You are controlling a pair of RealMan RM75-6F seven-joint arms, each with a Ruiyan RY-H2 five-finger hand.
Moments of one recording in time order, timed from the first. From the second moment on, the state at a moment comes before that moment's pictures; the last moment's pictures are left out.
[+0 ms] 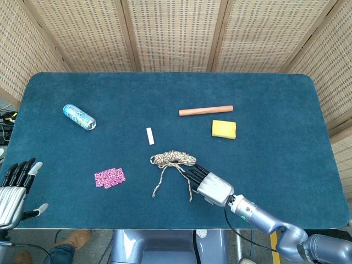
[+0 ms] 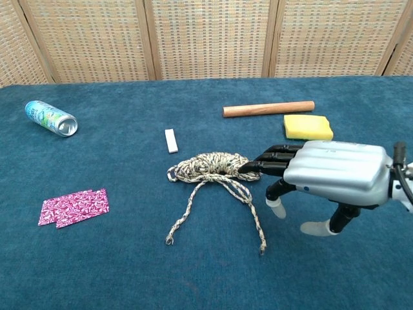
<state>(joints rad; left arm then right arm) -0.03 -1.03 0.02 -1.87 1.58 1.49 0.22 0.64 -1.43 0.04 -1.50 -1.79 0.87 -0.28</state>
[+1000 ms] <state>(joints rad) -0.04 -1.03 0.02 -1.87 1.57 1.48 0.22 0.71 -1.60 0.03 -1.46 -1.58 0.79 -0.45</state>
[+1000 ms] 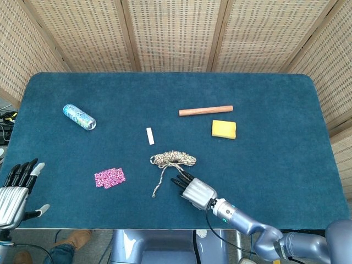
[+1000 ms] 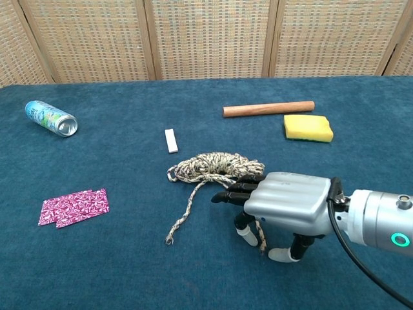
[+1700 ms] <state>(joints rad) -0.04 -1.04 0.03 -1.87 1.56 1.47 0.23 0.72 -1.63 0.00 -1.41 -1.60 0.86 -0.40</state>
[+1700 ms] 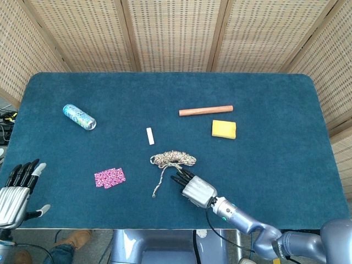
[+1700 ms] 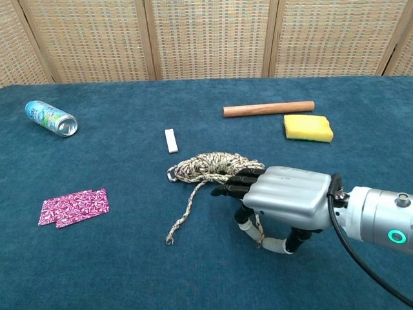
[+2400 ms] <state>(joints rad) -0.21 -1.21 -0.02 -1.72 1.65 1.33 0.34 0.68 -1.49 -0.05 -1.26 -1.72 1.05 -0.26</state>
